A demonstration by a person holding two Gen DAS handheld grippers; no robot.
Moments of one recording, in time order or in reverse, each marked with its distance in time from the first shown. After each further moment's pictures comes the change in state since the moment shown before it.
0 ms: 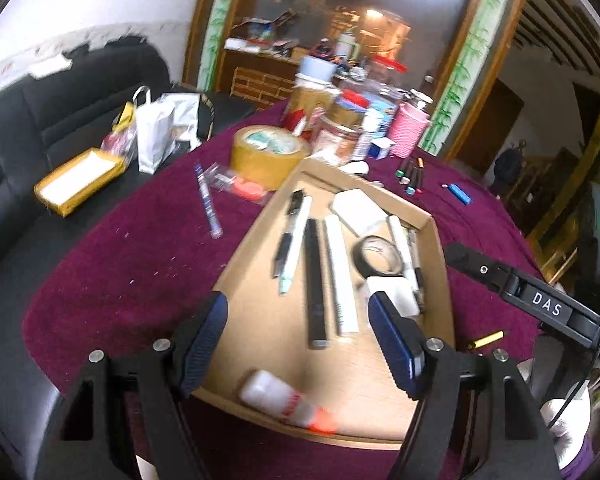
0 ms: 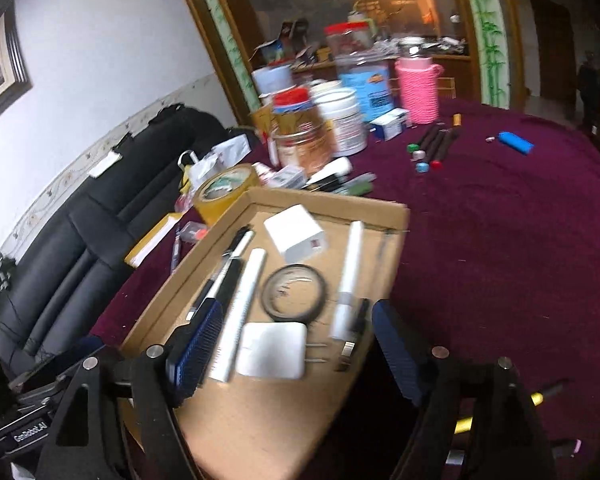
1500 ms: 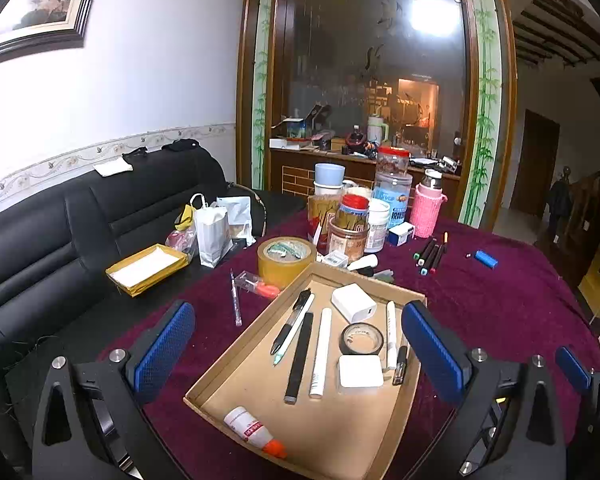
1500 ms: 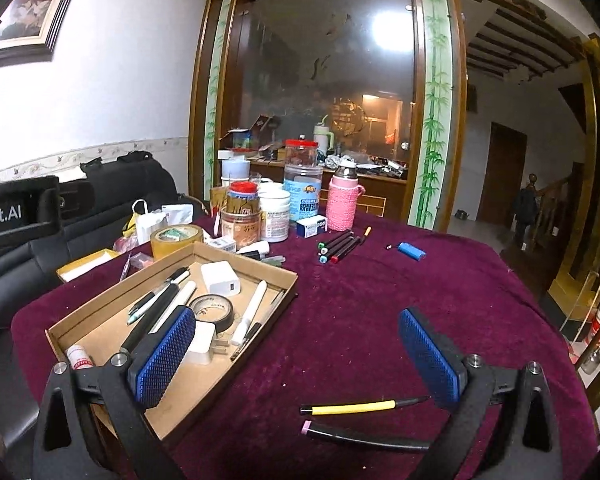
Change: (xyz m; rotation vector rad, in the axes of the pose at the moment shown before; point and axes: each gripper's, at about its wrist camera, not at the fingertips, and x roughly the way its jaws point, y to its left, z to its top) left arm -0.073 -0.091 0.005 0.056 -0.325 0.293; right arm -0.094 0.017 -0.055 -0.255 -0.353 -0.294
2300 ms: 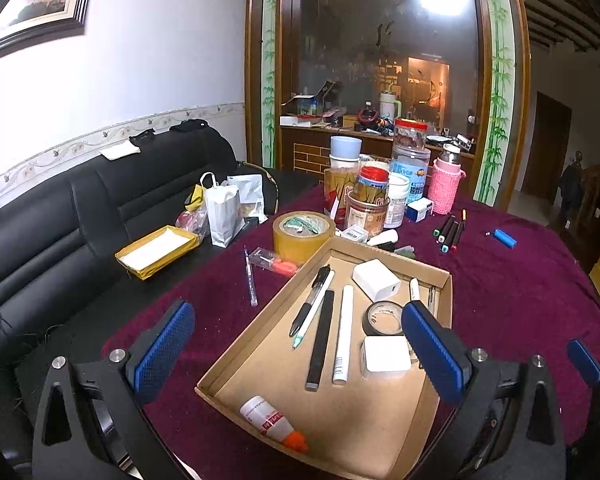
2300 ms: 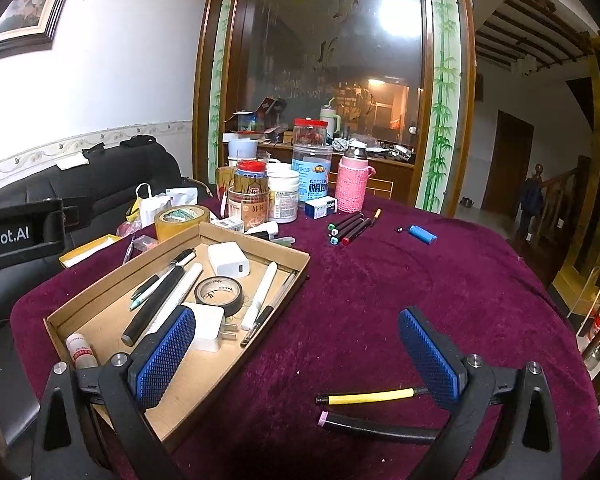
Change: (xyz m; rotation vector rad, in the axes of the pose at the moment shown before) left arm 0.025 0.008 -0.010 0.010 0.086 0.041; right arm 0.011 0.009 -0.008 0.000 0.062 0.016
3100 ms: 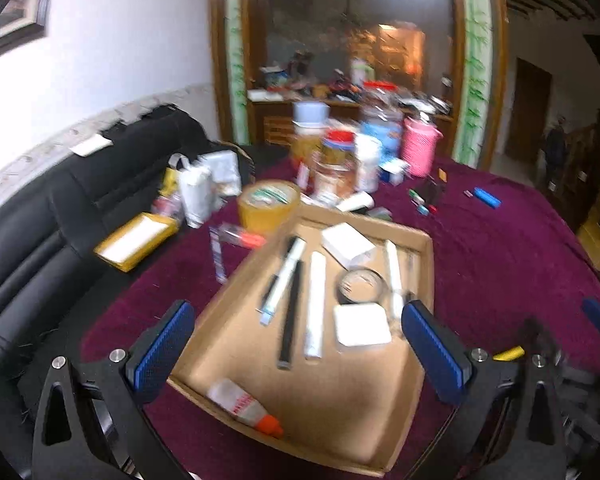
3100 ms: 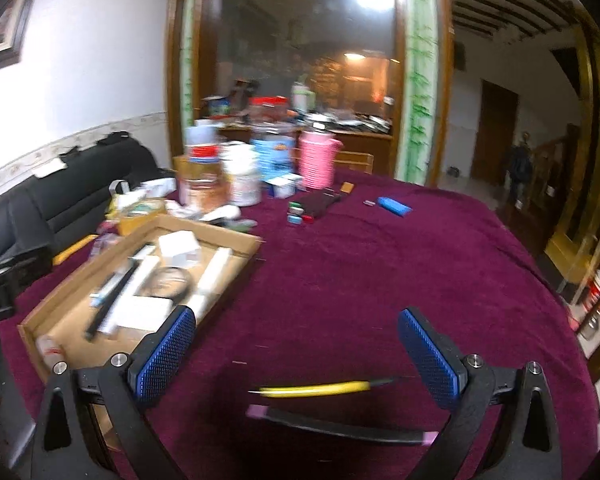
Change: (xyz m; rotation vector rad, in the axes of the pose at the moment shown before) left arm 0.020 -0.031 -0.011 0.094 0.126 -0.097; right arm 0.018 -0.085 -0.003 0.098 0.108 -0.080
